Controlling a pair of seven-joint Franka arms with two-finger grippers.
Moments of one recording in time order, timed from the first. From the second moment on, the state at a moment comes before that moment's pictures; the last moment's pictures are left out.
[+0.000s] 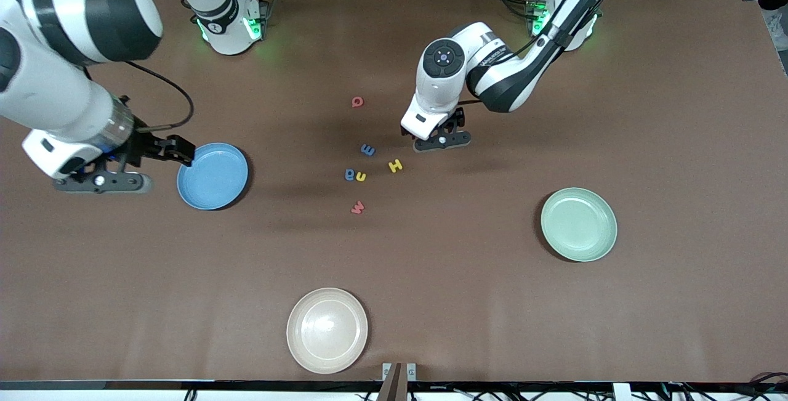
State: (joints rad) left arm -0.31 0.42 -0.53 -1.93 0.17 2.24 -1.10; right arm 0.20 0.21 0.02 -1.53 -0.06 1.65 0.20
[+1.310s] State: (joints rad) left arm -0.36 0.49 -0.54 -1.94 0.26 2.29 -1.21; right arm 0.25 0.40 0.19 -1.58 -0.05 1.91 0.61
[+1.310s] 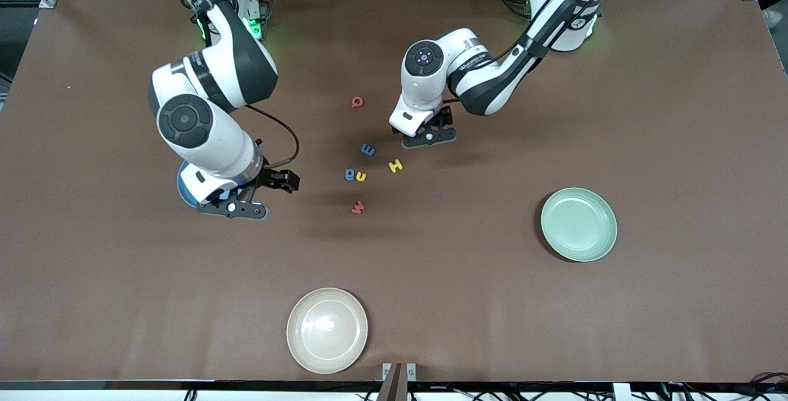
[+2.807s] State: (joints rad) left arm -0.39 0.57 -0.56 -2.05 0.46 2.42 -1.44; right arm 0.39 0.75 0.24 -1.46 -0.09 2.22 1.34
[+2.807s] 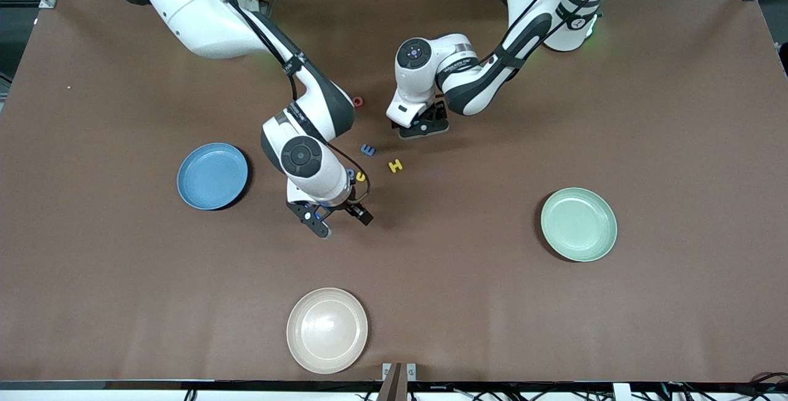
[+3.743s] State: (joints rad) left arm -0.39 0.59 -0.56 -2.09 0.48 2.46 -1.47; right arm 0.42 0.86 0.24 -1.46 -0.12 2.31 1.28
